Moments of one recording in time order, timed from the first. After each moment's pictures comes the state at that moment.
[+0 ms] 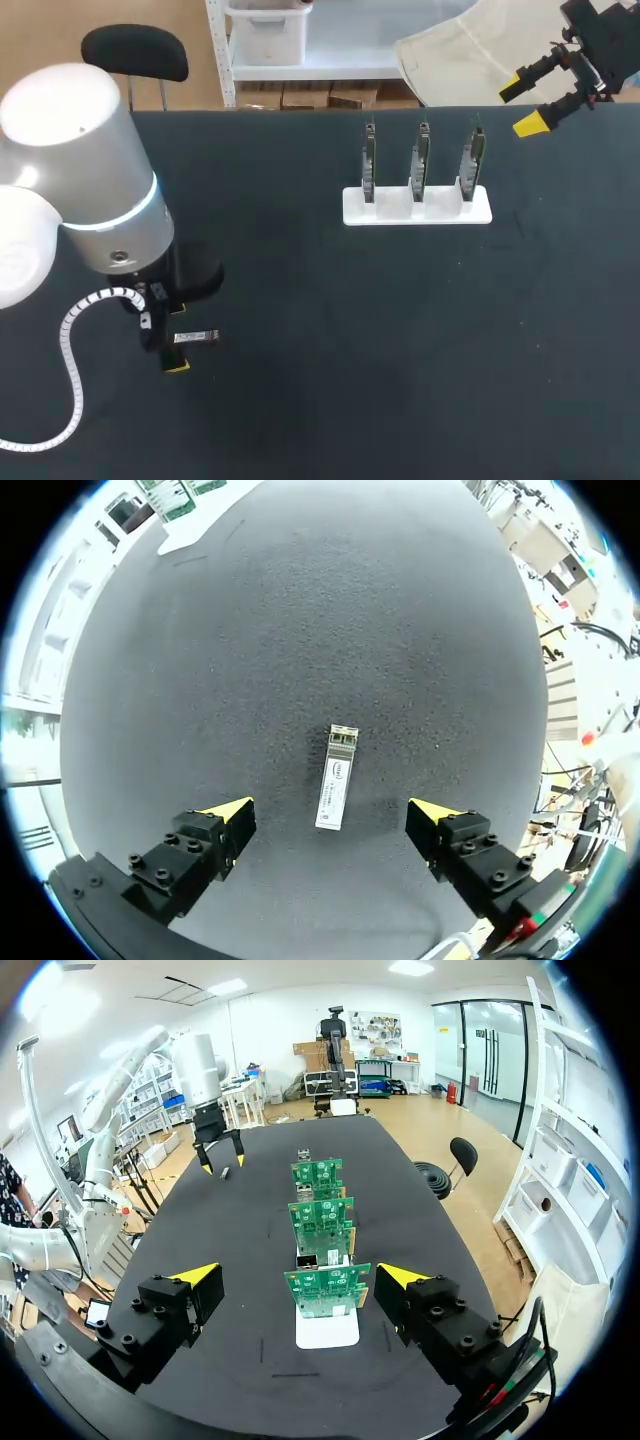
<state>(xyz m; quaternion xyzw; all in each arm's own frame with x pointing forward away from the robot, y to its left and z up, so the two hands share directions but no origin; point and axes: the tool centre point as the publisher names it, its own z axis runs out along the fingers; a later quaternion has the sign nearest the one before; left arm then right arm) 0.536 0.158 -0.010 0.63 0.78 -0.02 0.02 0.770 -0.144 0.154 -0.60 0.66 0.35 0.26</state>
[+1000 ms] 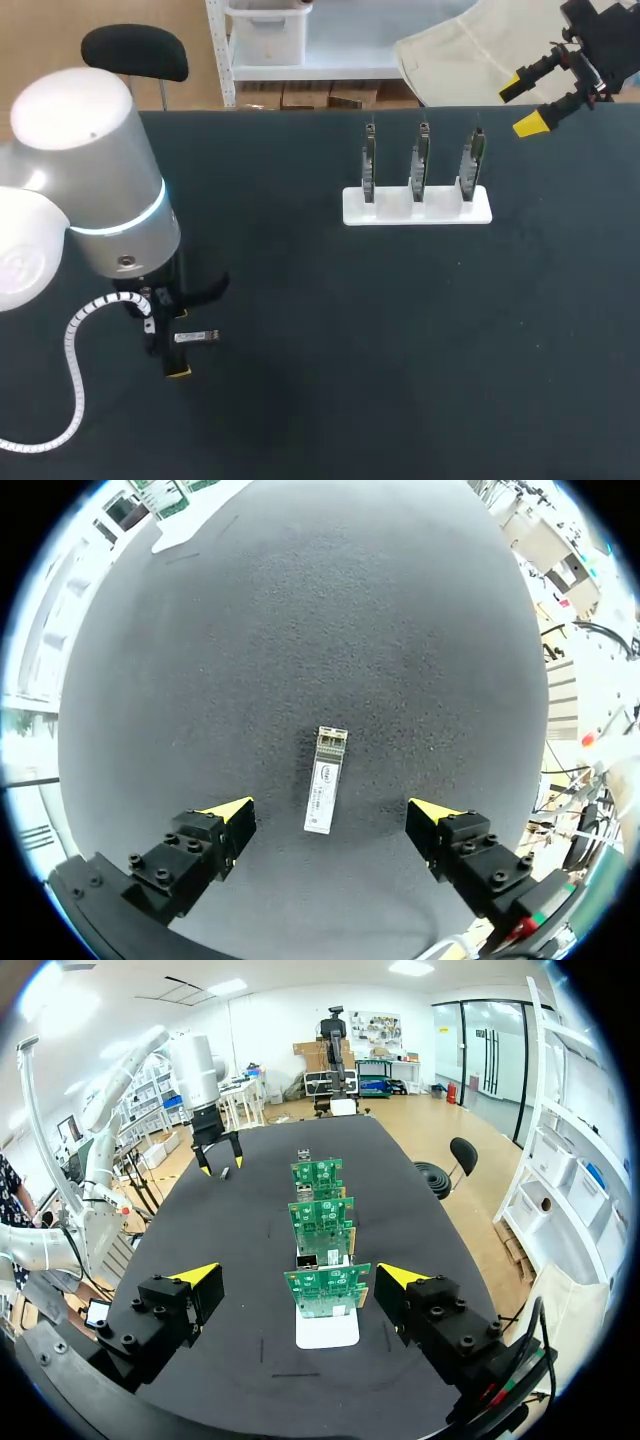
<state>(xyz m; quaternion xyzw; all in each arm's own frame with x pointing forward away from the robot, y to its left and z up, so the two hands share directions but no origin) 0.530 0.156 -0.012 0.63 0.78 -0.02 0.01 0.770 -0.144 0.154 -0.60 0.66 0.35 0.26</state>
